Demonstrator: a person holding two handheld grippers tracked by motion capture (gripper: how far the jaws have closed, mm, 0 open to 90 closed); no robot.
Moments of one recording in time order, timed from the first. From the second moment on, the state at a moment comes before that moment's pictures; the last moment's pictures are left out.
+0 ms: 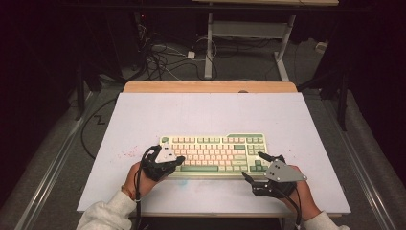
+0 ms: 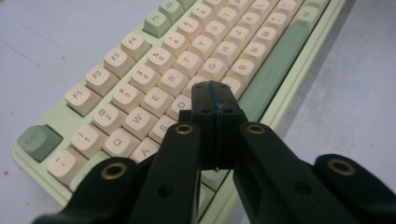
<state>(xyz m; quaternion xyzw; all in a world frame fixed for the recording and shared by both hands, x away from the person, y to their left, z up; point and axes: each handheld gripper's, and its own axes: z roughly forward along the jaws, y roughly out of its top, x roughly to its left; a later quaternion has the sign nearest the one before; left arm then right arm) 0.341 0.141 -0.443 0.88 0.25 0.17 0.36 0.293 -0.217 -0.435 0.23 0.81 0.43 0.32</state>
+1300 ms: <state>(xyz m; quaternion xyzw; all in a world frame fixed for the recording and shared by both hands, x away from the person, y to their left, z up) 0.386 0.099 -0.447 0.89 0.25 0.16 0.33 0.296 -0.216 -0.439 0.23 0.82 0.42 0.31</state>
